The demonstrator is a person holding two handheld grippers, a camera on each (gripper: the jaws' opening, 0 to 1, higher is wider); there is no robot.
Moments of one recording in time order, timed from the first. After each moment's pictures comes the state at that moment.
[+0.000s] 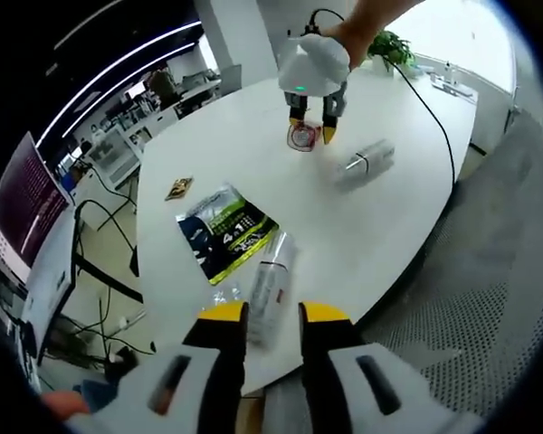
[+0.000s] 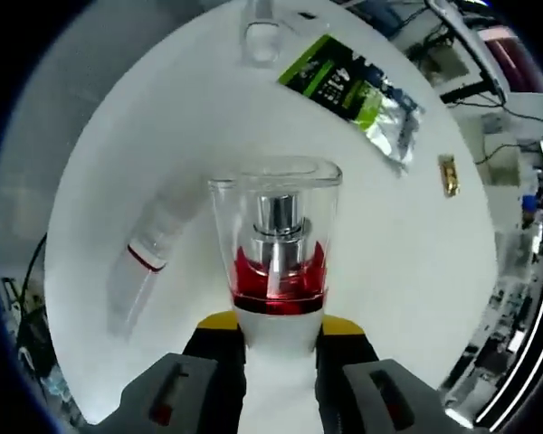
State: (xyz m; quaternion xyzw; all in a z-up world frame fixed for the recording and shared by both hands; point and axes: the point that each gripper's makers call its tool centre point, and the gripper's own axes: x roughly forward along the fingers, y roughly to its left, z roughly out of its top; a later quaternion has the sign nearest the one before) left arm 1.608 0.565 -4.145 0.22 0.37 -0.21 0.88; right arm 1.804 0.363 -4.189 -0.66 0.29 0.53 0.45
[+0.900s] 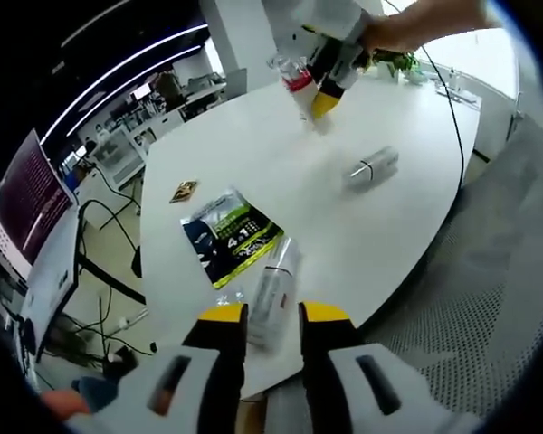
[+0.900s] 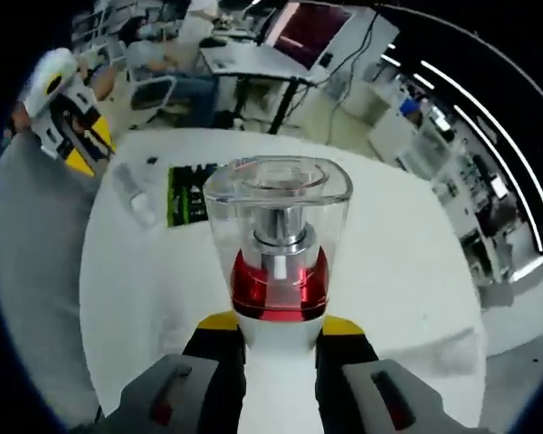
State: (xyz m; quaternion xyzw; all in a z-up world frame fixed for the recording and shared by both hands) left arm 1.611 0.565 -4.142 0.21 0.36 -0.20 0.89; right arm 1.796 0.387 -4.090 -0.35 0.27 0.44 0.78
